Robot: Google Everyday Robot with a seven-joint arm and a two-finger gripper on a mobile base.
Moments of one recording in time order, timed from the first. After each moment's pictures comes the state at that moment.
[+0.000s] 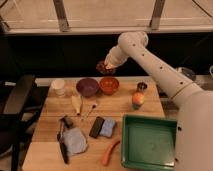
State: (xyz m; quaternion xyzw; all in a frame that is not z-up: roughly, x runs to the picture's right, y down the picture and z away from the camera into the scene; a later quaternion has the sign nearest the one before) arm 0.016 -0.140 0.811 -0.08 -0.23 -0.10 0.96
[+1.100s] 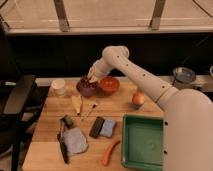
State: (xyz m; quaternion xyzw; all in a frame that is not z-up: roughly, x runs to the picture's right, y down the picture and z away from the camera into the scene) arm -0.079 -0.055 0.854 -0.15 -0.31 -0.12 0.93
